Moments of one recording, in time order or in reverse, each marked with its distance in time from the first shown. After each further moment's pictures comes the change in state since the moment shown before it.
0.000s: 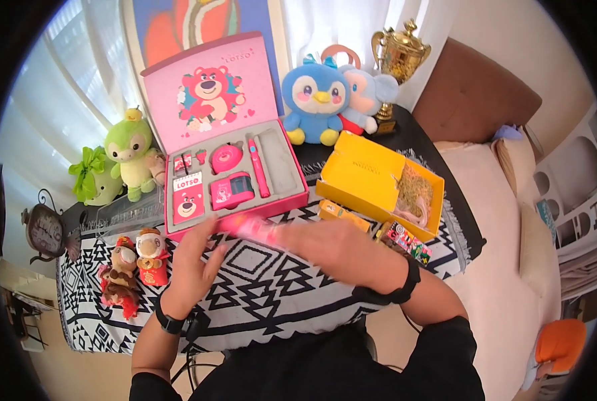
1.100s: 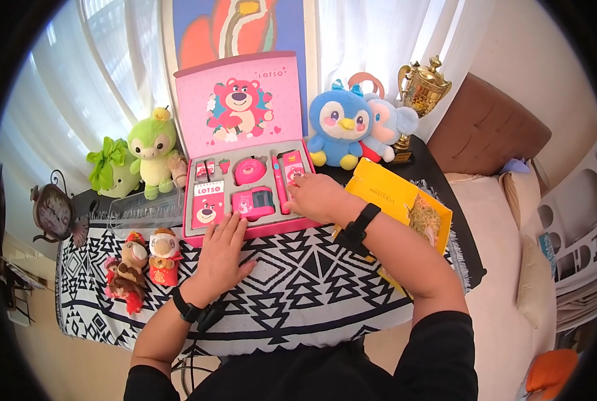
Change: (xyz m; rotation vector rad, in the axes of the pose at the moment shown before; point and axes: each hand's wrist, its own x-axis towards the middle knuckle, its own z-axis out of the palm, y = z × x) left_hand 0.008 -0.026 0.026 0.425 -0.217 -0.051; right_hand 0.087 0.114 0.049 -0.403 -0.564 0.243
